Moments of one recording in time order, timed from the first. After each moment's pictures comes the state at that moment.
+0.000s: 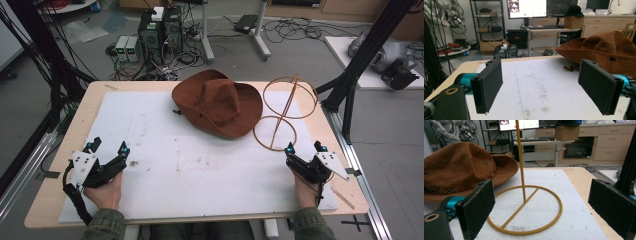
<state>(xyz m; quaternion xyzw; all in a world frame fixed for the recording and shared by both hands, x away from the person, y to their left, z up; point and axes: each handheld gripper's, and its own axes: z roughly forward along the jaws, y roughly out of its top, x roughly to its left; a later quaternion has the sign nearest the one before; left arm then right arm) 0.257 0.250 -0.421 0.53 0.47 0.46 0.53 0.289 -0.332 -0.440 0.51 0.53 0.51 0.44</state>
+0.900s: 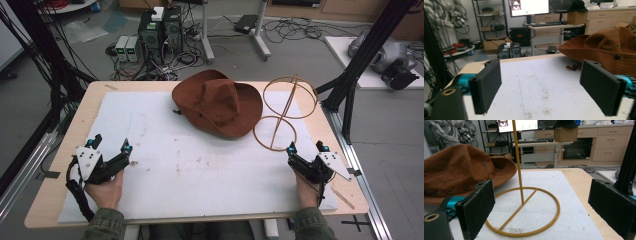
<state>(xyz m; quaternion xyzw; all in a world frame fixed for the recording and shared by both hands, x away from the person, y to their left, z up) 0.264 0.240 -0.411 0.56 0.46 0.47 0.51 0.288 -0.336 -0.438 0.52 0.53 0.51 0.44</state>
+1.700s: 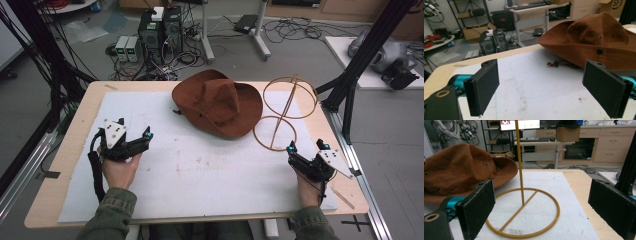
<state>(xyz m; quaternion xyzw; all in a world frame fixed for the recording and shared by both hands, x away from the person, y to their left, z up) 0.318 0.198 -0.378 0.64 0.45 0.41 0.48 0.288 -0.334 -0.429 0.51 0.54 0.51 0.44</state>
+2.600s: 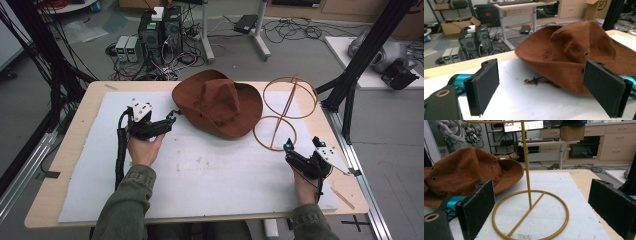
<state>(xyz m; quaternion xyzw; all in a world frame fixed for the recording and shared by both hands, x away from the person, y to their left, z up) 0.379 0.147 -0.370 0.65 0.44 0.36 0.50 0.297 -0.328 -0.429 0.51 0.54 0.52 0.42</state>
